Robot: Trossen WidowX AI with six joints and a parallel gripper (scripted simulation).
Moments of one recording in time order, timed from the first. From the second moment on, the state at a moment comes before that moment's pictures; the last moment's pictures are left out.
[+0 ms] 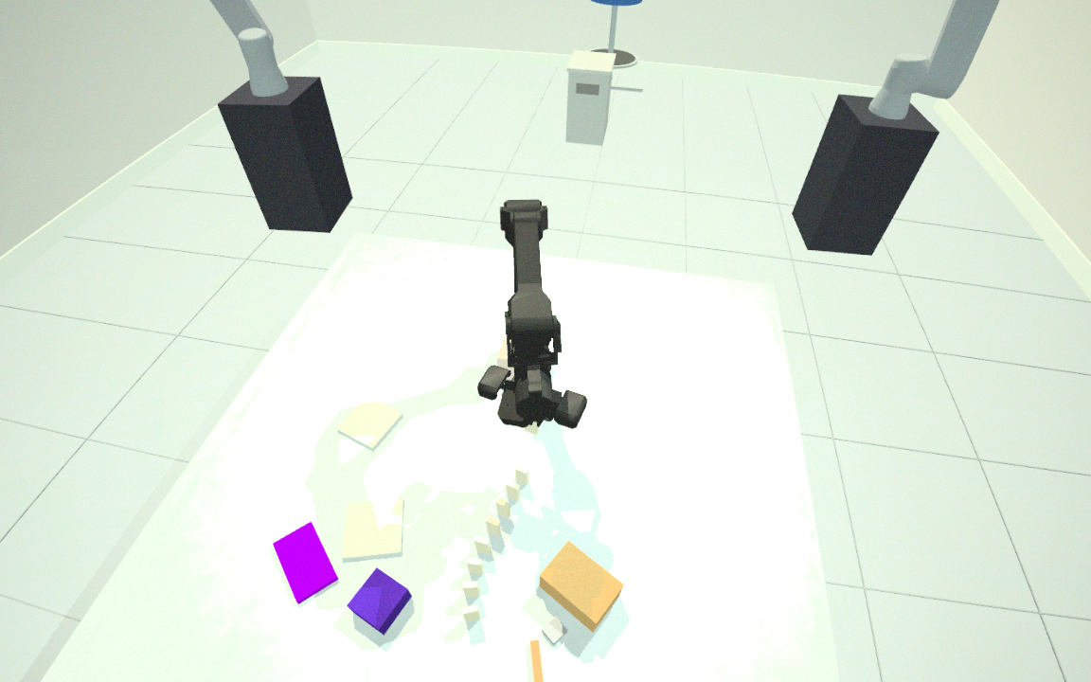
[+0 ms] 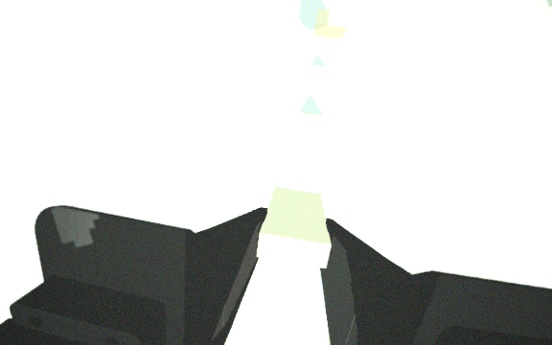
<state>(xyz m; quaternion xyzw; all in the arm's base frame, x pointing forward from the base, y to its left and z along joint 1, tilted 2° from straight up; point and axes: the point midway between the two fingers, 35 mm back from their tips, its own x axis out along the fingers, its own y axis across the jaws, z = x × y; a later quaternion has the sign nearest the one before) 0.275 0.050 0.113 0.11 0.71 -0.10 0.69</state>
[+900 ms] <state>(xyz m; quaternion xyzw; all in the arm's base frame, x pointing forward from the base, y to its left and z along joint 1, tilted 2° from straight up) 0.277 0.047 0.008 0.12 0.70 -0.12 0.69</state>
